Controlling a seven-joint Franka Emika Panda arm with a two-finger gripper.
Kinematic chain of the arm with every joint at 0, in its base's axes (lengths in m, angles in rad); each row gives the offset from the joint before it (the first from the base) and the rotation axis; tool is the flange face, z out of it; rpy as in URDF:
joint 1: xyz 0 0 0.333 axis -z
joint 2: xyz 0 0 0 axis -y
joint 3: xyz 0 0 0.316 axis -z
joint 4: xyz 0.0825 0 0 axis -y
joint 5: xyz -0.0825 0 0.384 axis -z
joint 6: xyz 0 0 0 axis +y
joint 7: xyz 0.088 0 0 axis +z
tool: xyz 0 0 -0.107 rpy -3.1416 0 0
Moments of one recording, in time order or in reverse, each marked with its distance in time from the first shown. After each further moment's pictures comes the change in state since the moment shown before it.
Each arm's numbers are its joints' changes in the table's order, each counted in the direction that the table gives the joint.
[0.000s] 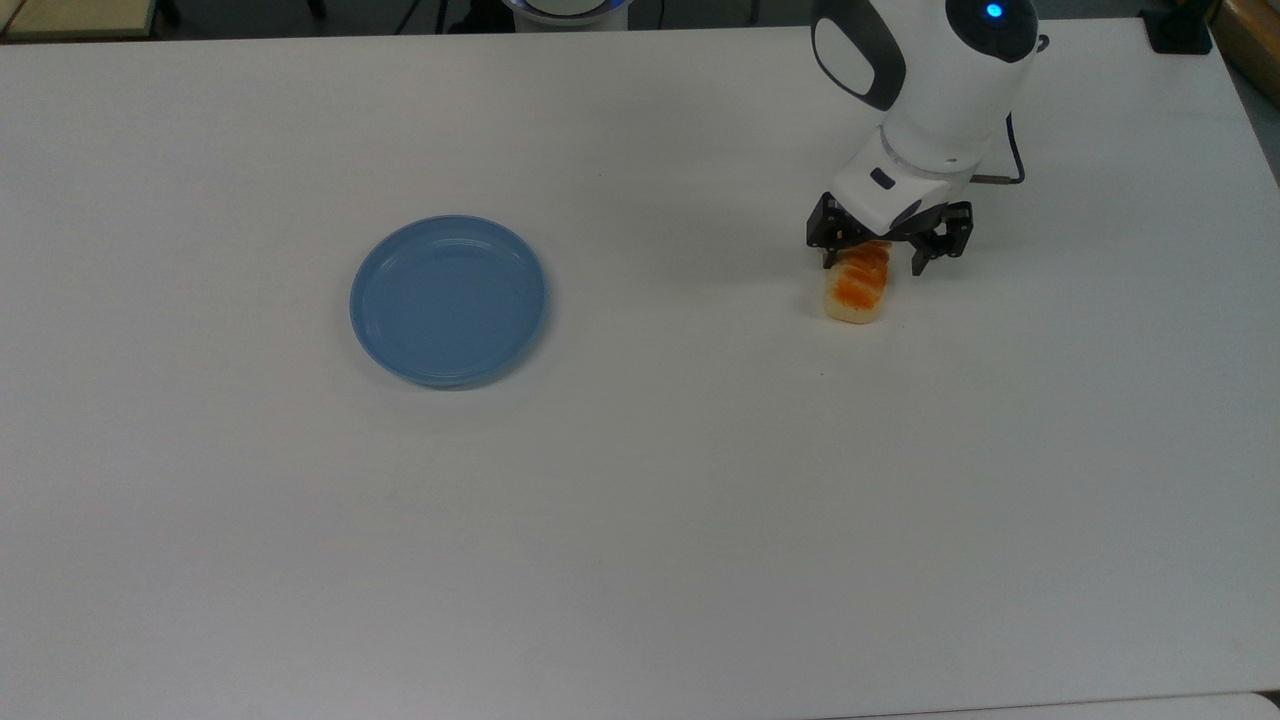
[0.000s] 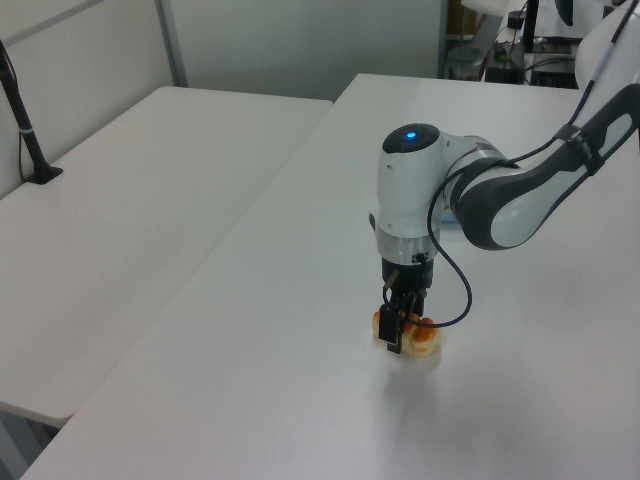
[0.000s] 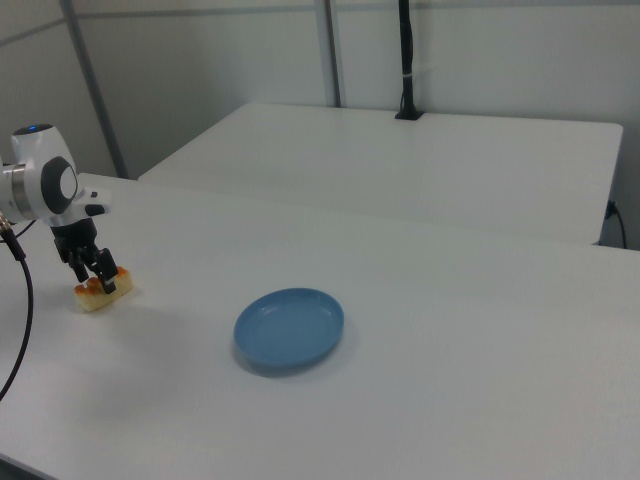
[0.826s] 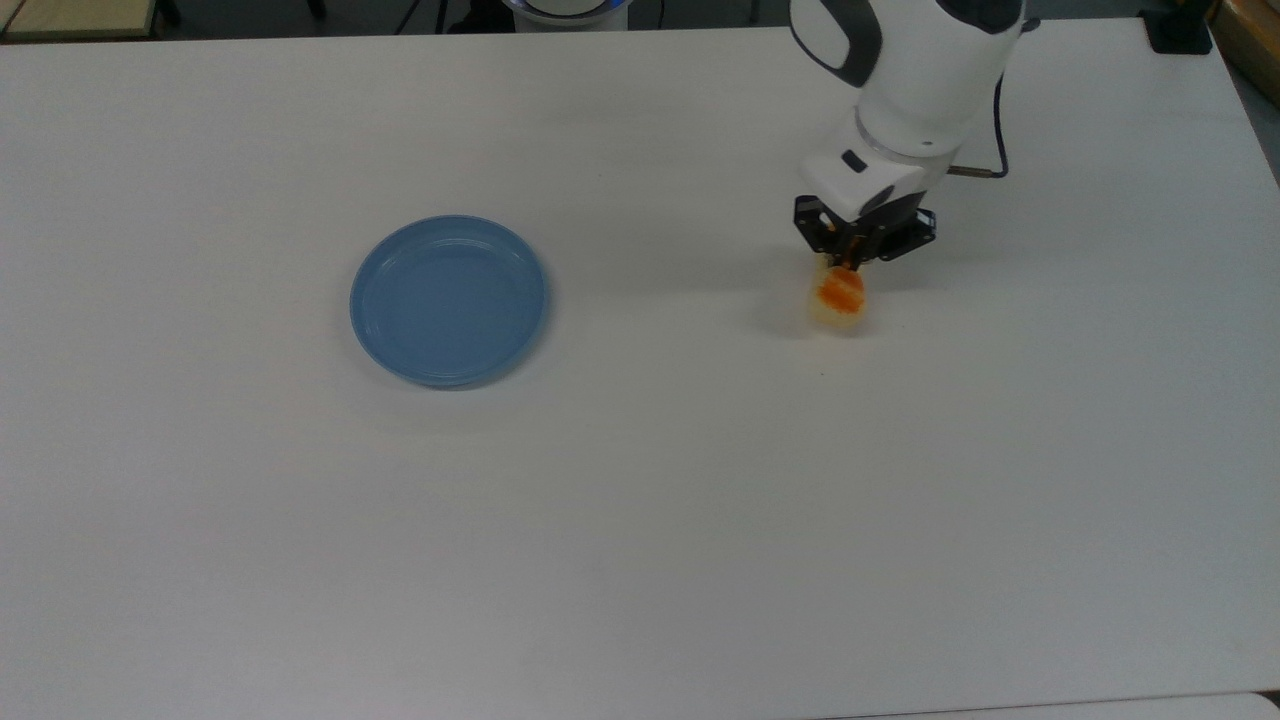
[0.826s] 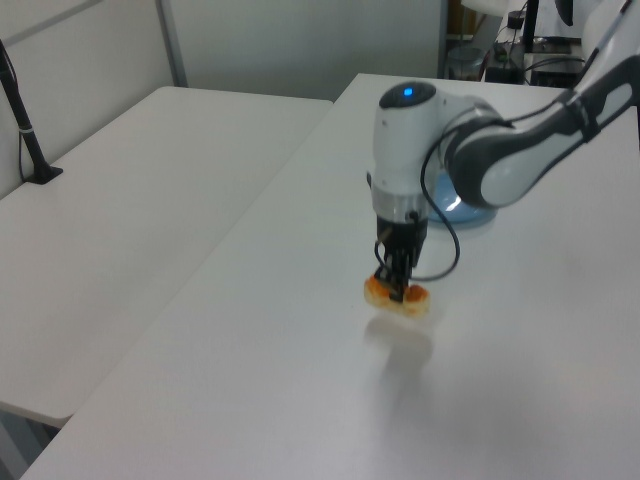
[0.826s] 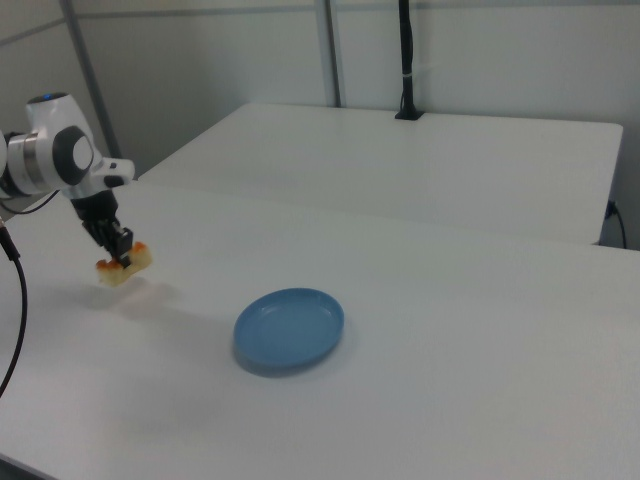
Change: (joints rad) arm 0.072 0.070 0.006 0.031 0.017 0.078 0.024
